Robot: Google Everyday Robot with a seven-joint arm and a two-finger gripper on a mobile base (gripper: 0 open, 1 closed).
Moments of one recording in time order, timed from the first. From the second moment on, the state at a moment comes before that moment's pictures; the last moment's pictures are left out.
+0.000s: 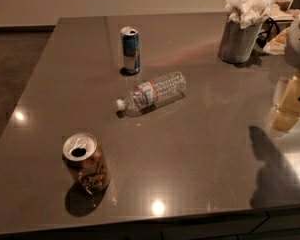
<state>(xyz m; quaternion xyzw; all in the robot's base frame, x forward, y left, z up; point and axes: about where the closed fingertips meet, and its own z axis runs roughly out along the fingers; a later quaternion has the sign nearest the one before) 0.438 -0.217 0.976 -0.60 0.78 -0.03 0.16</state>
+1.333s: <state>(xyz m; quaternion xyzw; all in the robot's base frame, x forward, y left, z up) 0.441 -0.112 0.962 -0.67 0.71 0.02 0.22</state>
